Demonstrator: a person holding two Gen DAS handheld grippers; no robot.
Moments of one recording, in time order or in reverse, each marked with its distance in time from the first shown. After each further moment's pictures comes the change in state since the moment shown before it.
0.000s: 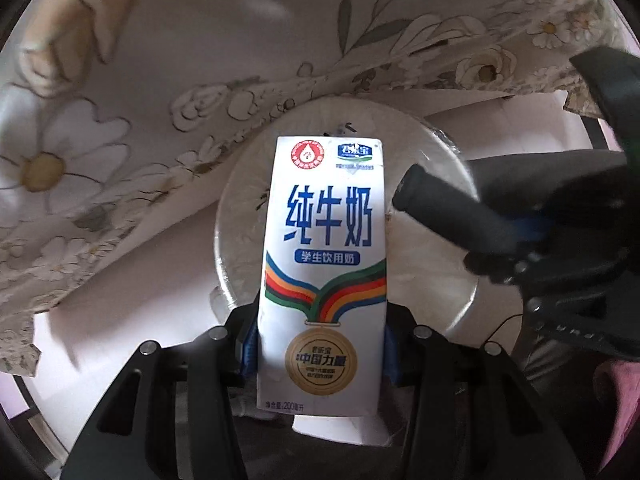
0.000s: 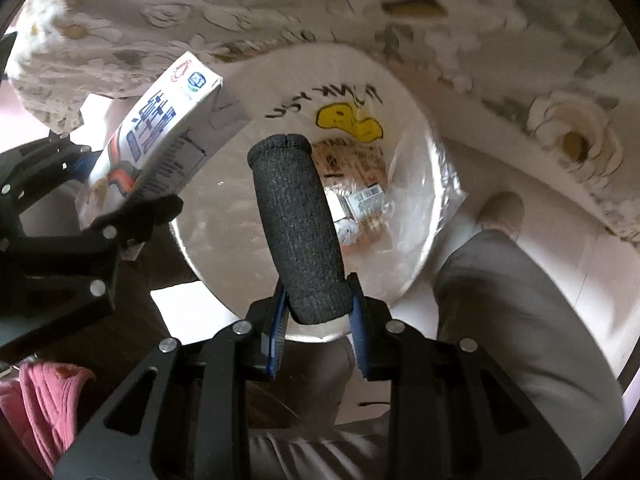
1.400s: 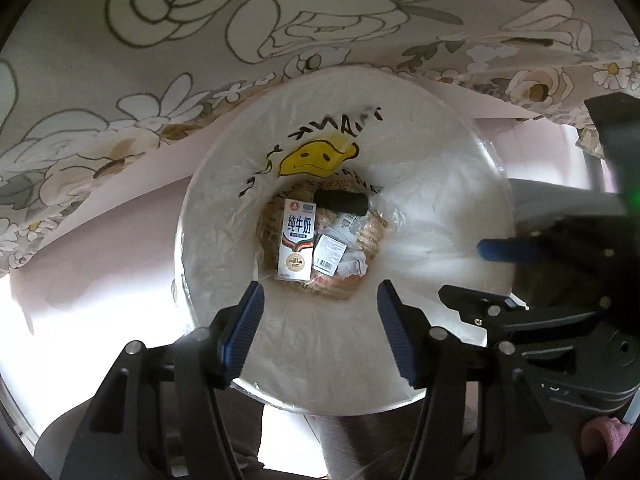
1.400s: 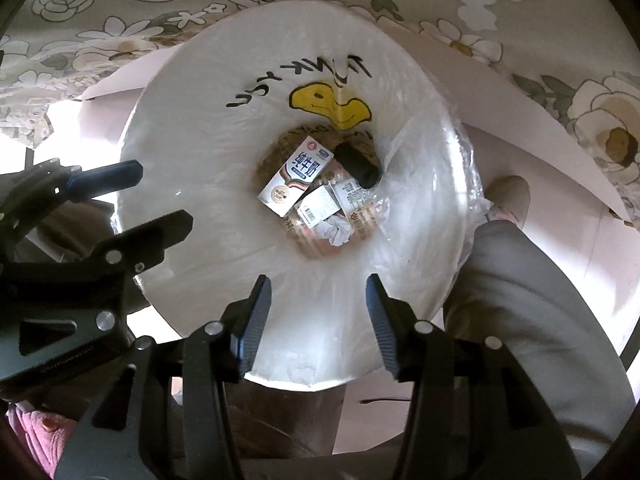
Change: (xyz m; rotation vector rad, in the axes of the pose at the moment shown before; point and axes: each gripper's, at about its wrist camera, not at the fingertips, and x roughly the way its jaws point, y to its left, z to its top) left arm 0.055 0.027 0.010 -0.149 0.046 -0.094; right arm 0.037 -0.001 0.023 0.061 0.078 -0.047
